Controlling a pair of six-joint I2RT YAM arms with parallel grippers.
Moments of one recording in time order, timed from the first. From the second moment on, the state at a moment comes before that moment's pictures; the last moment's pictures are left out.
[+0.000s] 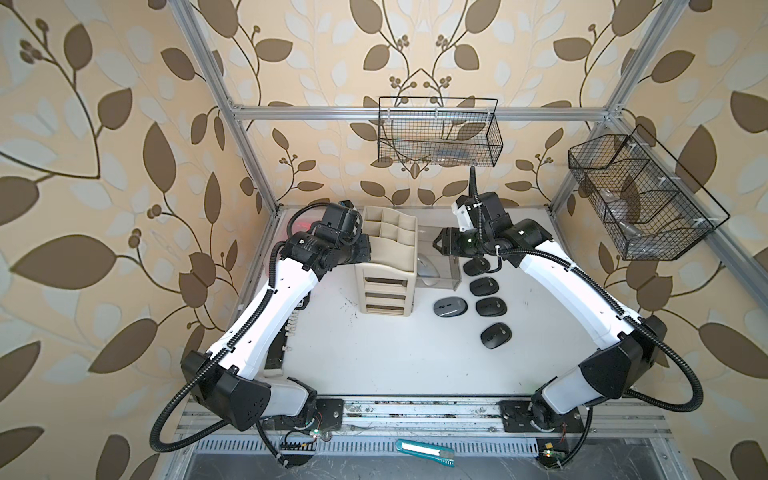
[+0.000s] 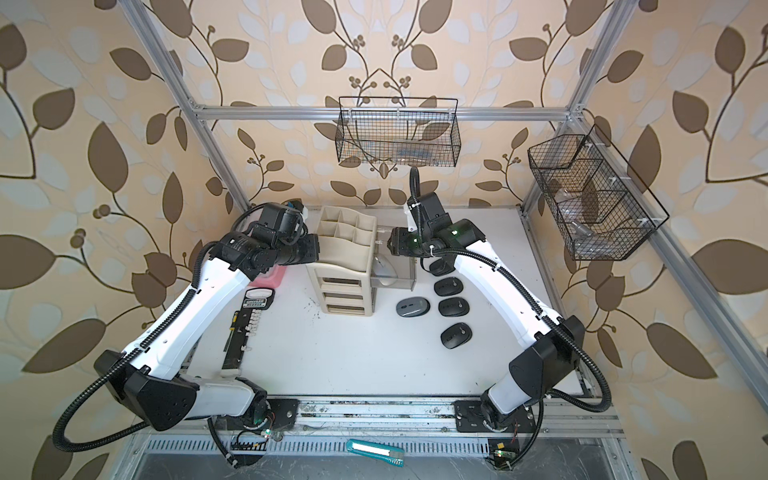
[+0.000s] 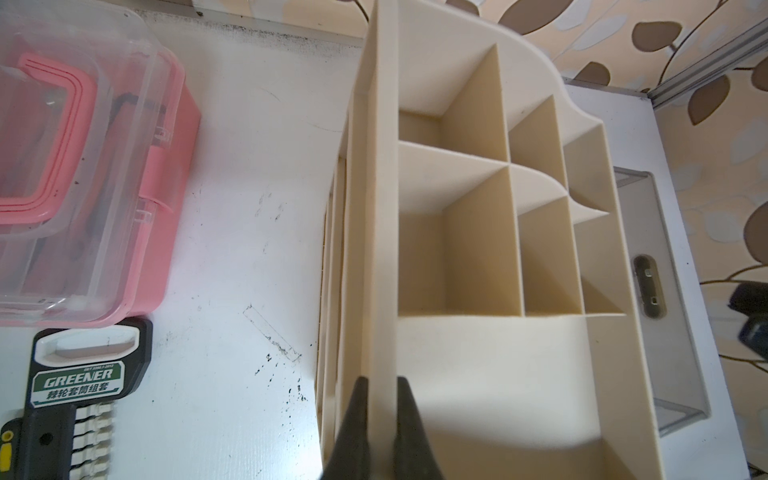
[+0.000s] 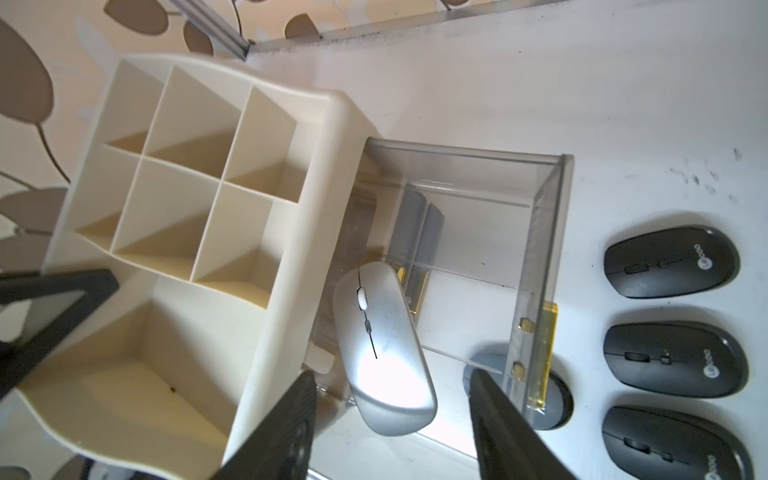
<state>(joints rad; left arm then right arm) -0.41 1.35 1.48 -0.93 -0.03 -0.46 0.53 1.59 1.66 -0.89 -0.10 0.47</state>
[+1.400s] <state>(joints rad) -0.37 1.38 1.49 -0.92 0.02 -0.45 0.59 1.93 2.01 -1.19 -0.04 0.15</state>
